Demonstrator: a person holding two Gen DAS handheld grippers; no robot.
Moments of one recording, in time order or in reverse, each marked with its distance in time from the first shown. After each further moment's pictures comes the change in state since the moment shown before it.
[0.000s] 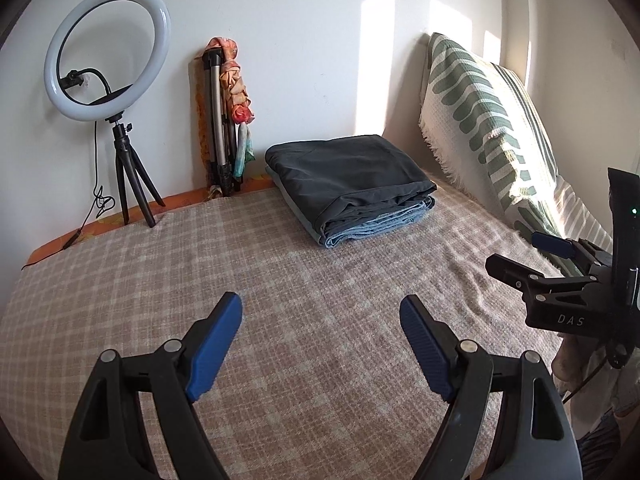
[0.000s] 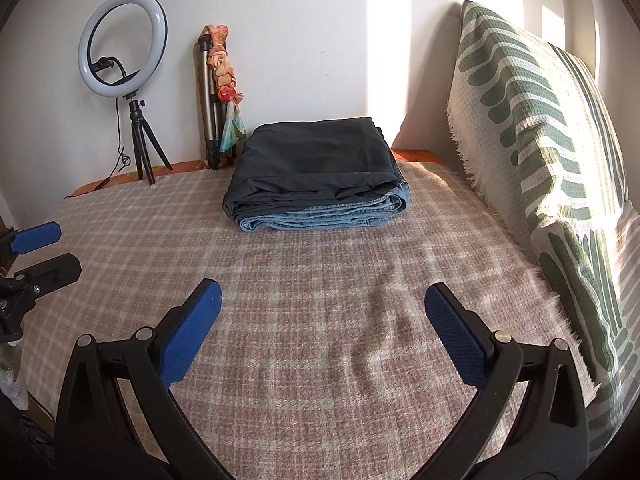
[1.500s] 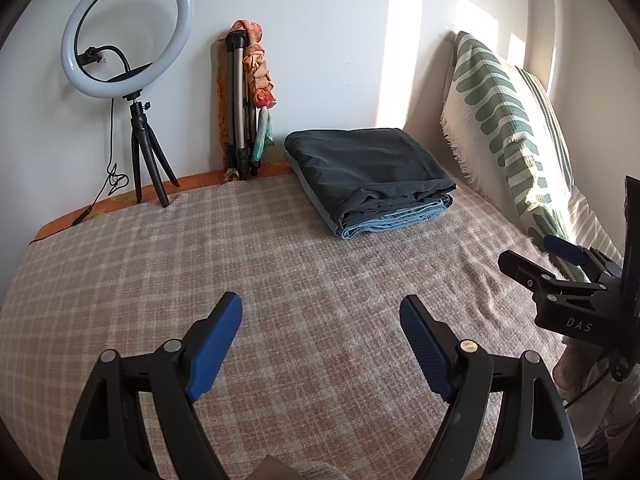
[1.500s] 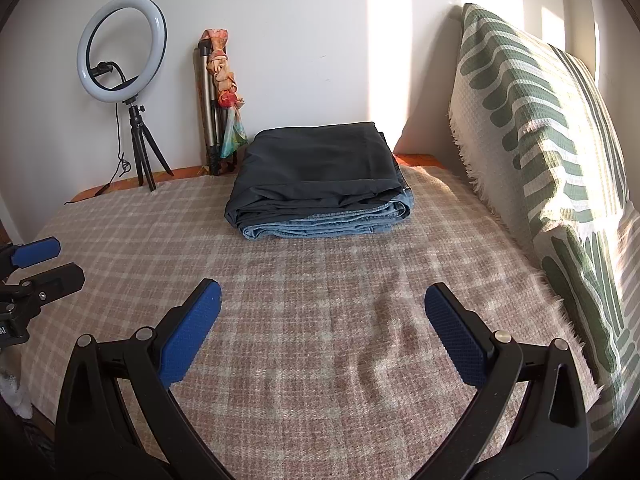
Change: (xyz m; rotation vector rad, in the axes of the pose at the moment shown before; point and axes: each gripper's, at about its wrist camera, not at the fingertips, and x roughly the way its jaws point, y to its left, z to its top) left arm 0.005 0.008 0.001 -0.072 0.043 0.046; right arm 0.004 0.006 0.003 0.004 -0.002 0.015
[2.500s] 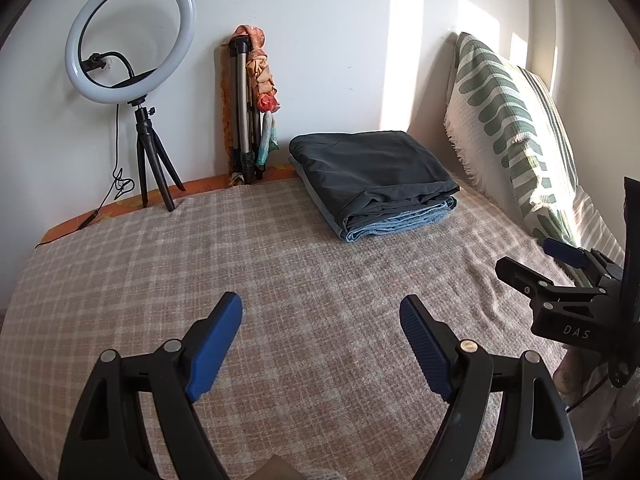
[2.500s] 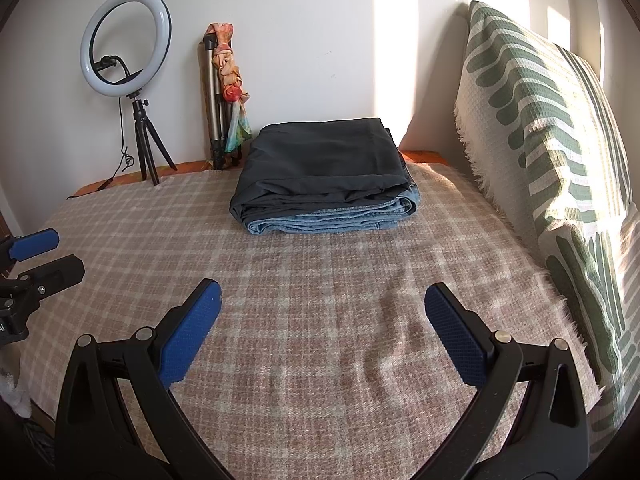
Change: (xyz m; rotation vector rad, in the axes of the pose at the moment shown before) left arm -0.003 -0.002 0.001 0.008 -0.018 0.028; right arm 0.003 0.005 -0.002 -0.010 0.015 0.014
